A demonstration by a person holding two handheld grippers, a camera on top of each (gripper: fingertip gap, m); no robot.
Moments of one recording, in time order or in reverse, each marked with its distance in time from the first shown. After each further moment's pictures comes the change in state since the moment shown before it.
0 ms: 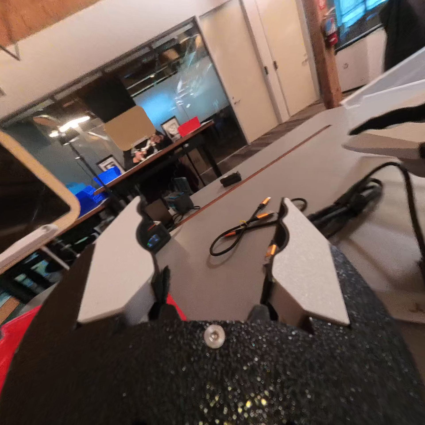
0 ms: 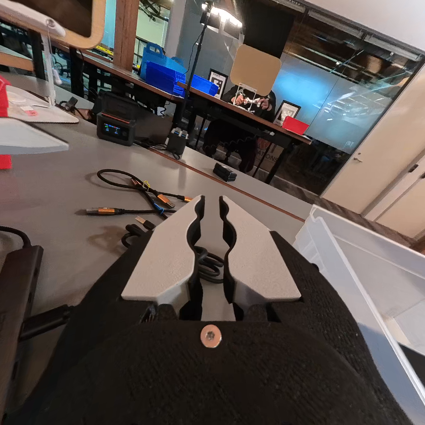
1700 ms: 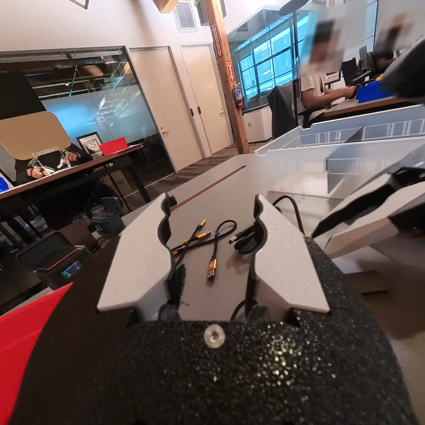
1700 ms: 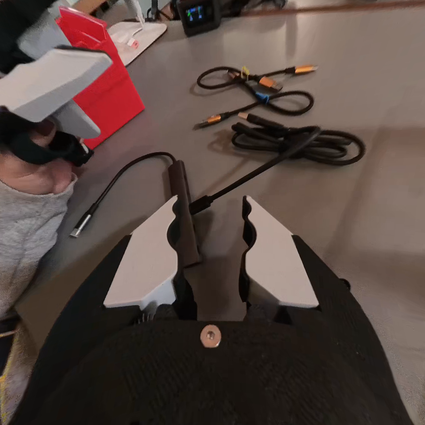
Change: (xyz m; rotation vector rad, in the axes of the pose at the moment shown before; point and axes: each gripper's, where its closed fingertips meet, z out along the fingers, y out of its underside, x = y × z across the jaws) left arm 0.029 -0.026 -0.022 0.142 0.332 -0.234; right arm -0.087 0.039 -0.075 -0.533 -0.473 0.533
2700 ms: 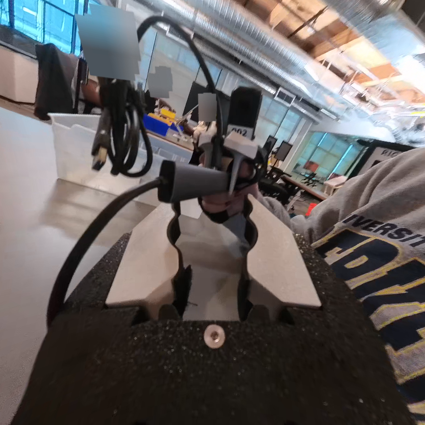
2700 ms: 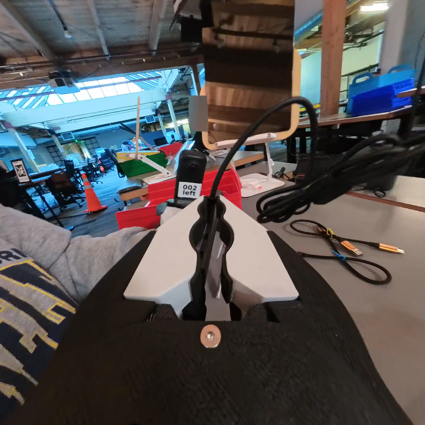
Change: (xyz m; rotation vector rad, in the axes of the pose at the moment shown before) left arm 0.097 -0.021 -0.023 0.010 0.919 -0.749; right arm -0.069 -0.103 -0.073 0.538 -0.588 -0.180
